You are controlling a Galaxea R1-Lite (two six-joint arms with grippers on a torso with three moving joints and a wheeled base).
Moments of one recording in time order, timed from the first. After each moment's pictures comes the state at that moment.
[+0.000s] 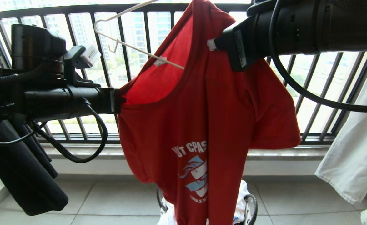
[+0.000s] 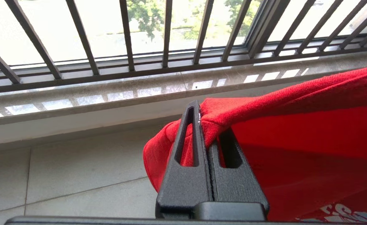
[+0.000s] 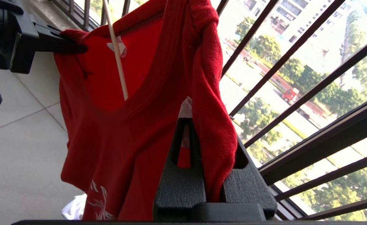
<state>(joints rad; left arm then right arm) -0.33 1.53 -1.23 -0.01 -0.02 -0.14 0.80 1.71 -1.91 0.34 -0.24 -0.31</state>
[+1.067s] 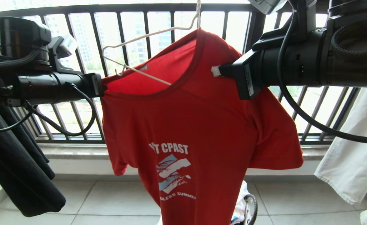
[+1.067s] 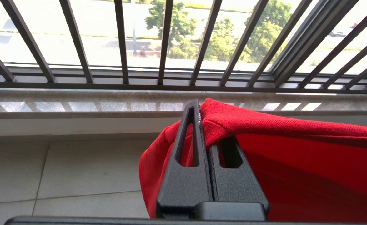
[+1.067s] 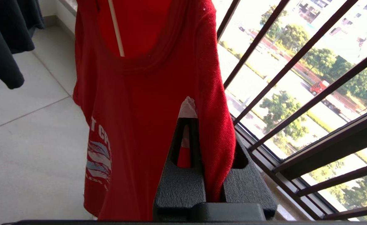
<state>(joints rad) -0.16 1.61 -1.34 -0.01 -0.05 -0.18 0.74 1.62 -1.64 0.21 -0.12 -0.26</state>
